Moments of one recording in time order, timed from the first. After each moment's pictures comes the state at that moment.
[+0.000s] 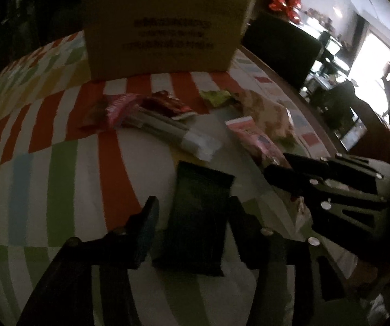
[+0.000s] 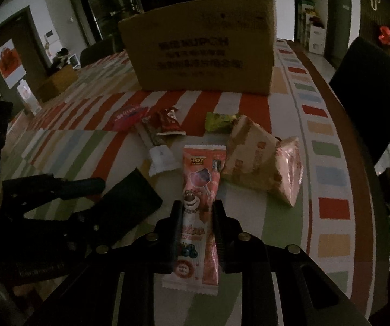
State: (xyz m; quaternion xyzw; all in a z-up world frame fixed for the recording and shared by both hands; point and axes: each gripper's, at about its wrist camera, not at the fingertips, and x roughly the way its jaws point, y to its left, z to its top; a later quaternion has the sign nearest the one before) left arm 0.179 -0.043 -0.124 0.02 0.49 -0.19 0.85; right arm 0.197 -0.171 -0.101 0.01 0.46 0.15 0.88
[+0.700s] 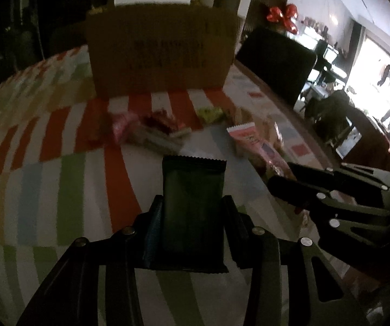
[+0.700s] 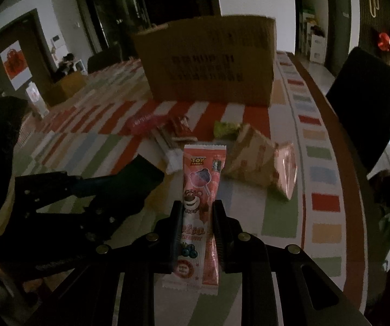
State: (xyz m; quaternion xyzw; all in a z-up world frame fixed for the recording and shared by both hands) left arm 0.169 -0.036 -0.097 0.01 0.45 -0.19 0.87; right arm 0.172 -0.168 -0.079 0.00 0.43 0.15 0.89
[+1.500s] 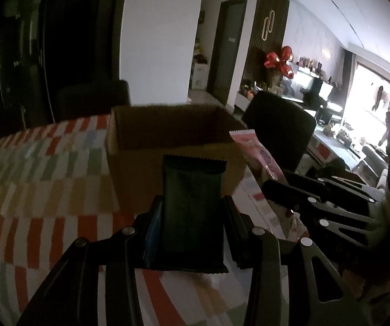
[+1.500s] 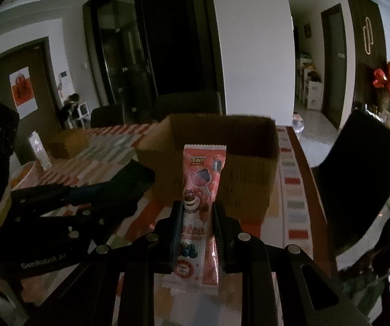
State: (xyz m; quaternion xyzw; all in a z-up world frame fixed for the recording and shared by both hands) left arm 0.254 -0.015 0.023 -0.01 0.34 -0.19 0.92; right arm 0.248 -0.160 0.034 0.01 0.30 0.15 0.94
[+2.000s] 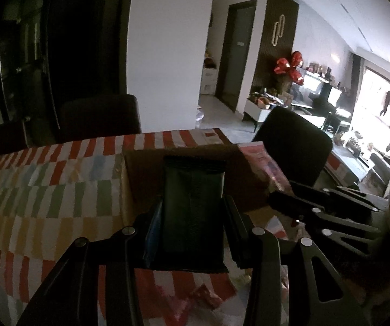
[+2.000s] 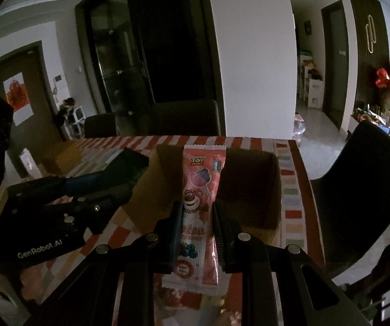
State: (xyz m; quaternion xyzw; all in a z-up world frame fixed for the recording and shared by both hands) left arm 0.340 -0.013 0.057 -0.01 0.34 -0.16 0.93; right arm 0.336 -0.159 0.071 0.01 0.31 0.15 0.94
